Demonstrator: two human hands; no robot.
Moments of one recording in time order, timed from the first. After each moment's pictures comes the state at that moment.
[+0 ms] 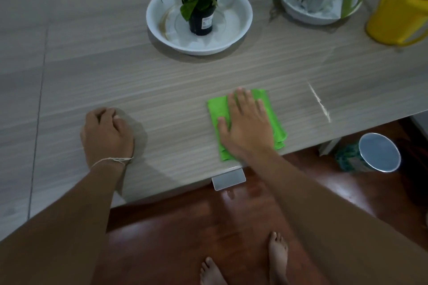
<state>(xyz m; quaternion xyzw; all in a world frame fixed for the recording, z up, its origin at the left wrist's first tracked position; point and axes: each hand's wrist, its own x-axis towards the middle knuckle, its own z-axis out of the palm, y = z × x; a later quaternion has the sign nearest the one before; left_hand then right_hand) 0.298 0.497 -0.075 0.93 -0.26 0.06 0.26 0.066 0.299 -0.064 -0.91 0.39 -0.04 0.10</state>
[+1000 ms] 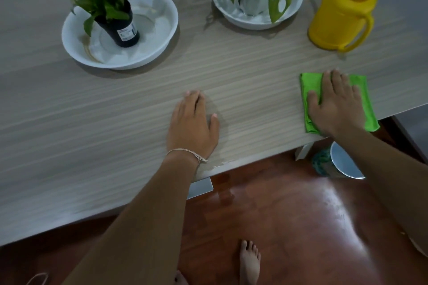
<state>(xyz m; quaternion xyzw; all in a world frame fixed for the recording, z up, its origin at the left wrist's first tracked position) 0.056 0.234 -0.066 0.86 -0.49 -0.04 0.15 -0.184 0.012 -0.065 -0.83 0.55 -0.03 0.06</state>
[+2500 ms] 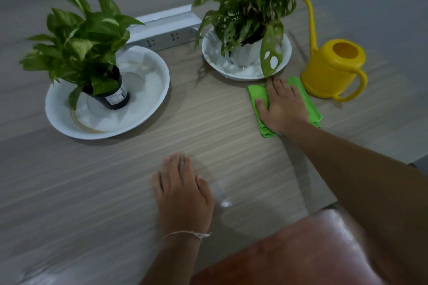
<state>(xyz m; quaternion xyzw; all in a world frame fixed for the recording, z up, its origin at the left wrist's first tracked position) 0.064 0.224 -0.079 0.90 -0.39 0.06 0.16 -0.035 -0.065 -0.060 -0.87 0.49 -0.01 0.06</state>
